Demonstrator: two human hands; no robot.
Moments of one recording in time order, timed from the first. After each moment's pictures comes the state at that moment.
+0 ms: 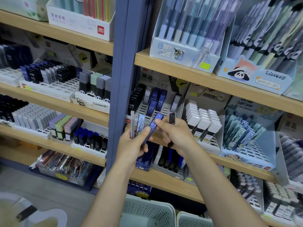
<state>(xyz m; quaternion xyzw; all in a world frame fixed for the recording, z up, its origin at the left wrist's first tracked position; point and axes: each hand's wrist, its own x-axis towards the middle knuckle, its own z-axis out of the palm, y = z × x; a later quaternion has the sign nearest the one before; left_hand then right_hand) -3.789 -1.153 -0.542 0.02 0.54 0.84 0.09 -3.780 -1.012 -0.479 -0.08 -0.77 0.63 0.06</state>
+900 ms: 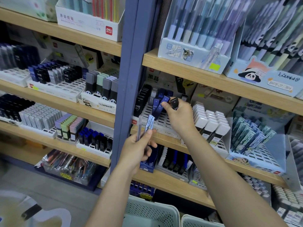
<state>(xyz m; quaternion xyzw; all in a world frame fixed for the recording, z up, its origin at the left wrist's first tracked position) -3.792 -1.161 -0.550 0.04 0.54 0.83 0.14 -3.832 -1.015 -0.466 -0.02 -0.87 0.42 0.27</state>
